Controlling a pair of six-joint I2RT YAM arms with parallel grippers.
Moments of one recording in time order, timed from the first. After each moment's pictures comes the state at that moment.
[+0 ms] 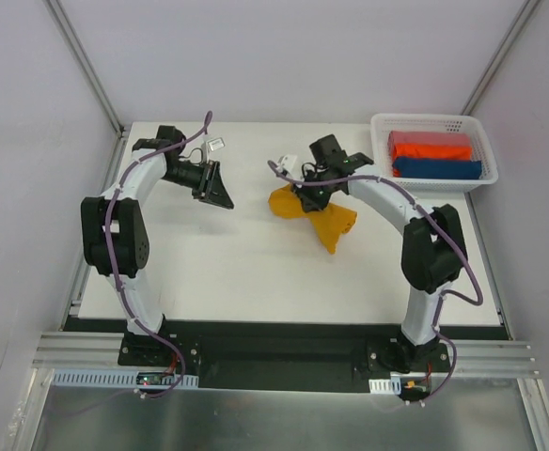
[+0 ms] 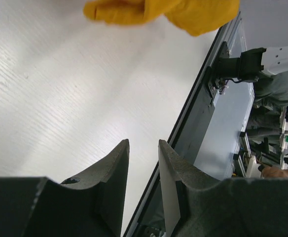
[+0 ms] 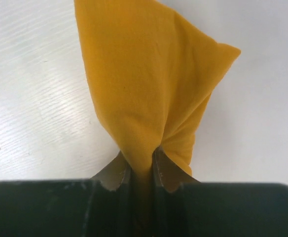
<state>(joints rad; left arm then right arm) -0.06 1.89 1.56 -1.03 1.10 0.27 0.55 1.89 1.55 -0.74 -0.32 -0.65</state>
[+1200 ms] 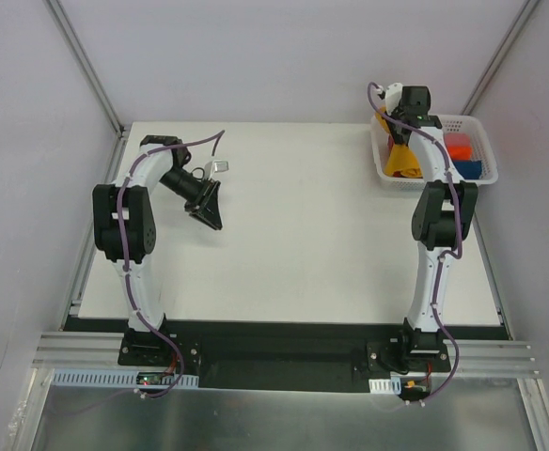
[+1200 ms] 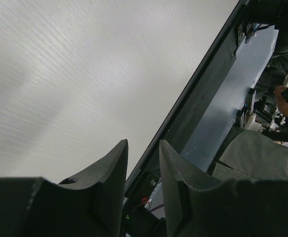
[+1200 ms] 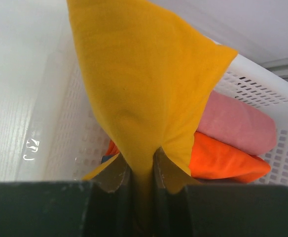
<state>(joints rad) -0.06 2.03 1.66 -1.43 0.88 0.54 0.02 2.29 2.15 -0.56 0.11 -0.49</state>
